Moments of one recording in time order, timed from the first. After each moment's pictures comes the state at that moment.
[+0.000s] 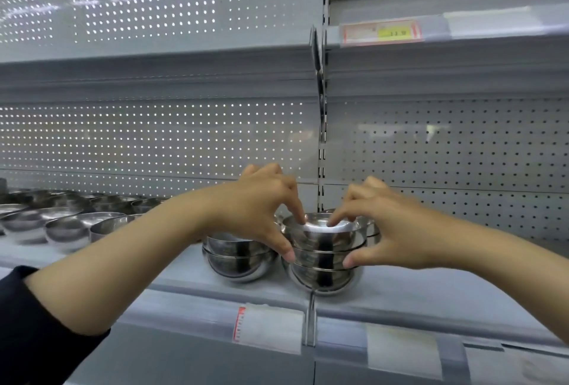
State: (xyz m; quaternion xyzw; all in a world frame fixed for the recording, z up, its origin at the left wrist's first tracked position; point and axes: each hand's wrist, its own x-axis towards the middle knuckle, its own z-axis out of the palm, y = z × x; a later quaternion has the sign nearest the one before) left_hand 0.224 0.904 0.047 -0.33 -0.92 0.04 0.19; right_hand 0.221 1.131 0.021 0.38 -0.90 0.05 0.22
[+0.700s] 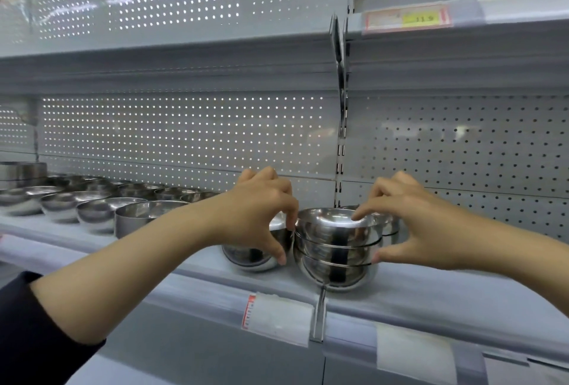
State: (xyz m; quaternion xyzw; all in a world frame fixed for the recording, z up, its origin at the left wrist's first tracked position) left_hand 0.226 0.890 0.022 -0.26 -0.94 0.09 0.22; right_hand 0.218 1.145 0.021 0.38 -0.90 0.02 0.22
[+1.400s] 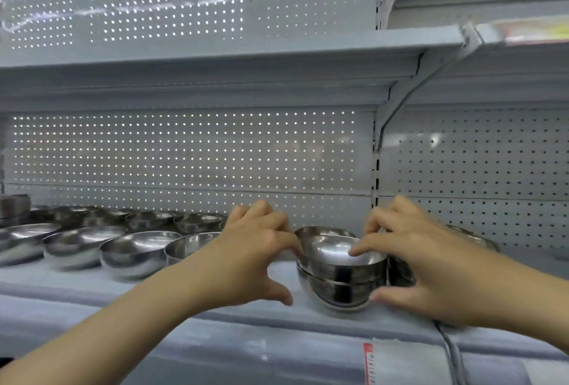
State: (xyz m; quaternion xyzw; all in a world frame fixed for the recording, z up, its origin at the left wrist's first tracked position) left_hand 0.202 0.744 -0.006 -0.32 -0.90 0.06 0.28; right_hand 0.235 0.997 0.003 0.36 -0.89 -0.02 0.27
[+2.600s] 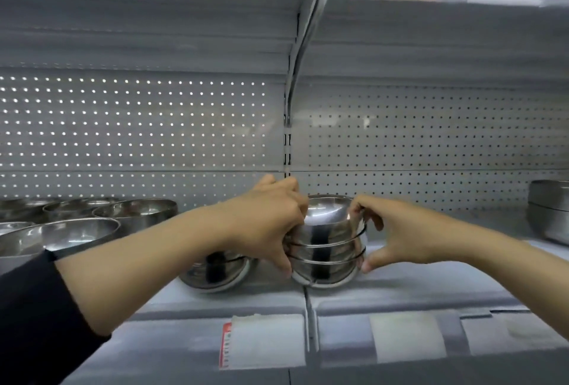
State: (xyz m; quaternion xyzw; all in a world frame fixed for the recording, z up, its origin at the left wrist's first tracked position) left_hand 0.154 0.918 0.009 -0.47 -0.84 0.15 0.23; right_hand 0.200 1.154 -0.014 0.20 -0.96 0.12 0.15
